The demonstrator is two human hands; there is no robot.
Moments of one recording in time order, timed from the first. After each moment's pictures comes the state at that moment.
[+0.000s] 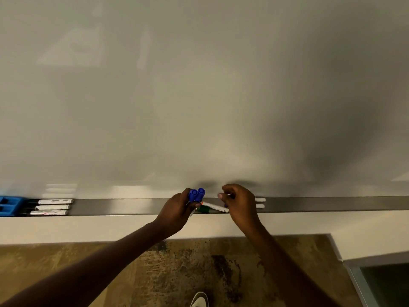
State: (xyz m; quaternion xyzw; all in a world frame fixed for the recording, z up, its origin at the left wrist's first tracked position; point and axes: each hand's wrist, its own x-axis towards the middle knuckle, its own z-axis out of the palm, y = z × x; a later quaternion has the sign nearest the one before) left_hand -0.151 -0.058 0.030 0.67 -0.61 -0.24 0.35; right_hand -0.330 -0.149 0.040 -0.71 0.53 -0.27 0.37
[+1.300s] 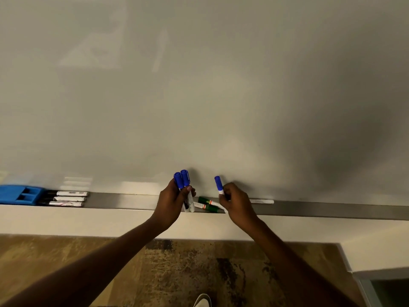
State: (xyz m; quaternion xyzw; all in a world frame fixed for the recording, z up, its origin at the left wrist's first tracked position) left_hand -0.130 -0.047 0.035 0.66 -0.42 -0.32 0.53; right_hand -0.313 -0.149 0.026 -0.80 0.45 -0.19 0.34
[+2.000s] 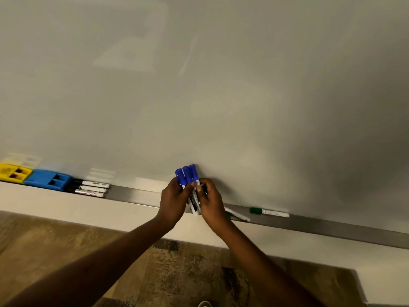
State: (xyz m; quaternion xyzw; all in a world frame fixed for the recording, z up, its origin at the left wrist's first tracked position) left_hand -0.110 -0.034 0.043 0.69 -0.31 -0.24 0.60; right_hand -0.209 -0.096 0.040 -0.70 0.38 -0.27 0.54
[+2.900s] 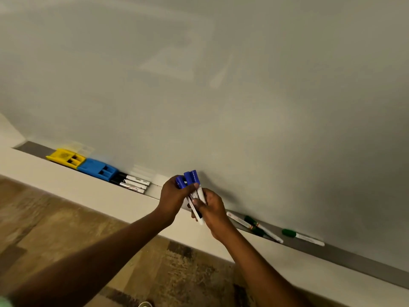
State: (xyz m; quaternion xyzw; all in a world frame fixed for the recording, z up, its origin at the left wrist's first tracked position) left_hand -0.009 0.031 0.054 0.66 -0.18 -0.29 0.67; right_hand -0.127 -0.037 0.057 -0.65 0.31 -0.15 0.68
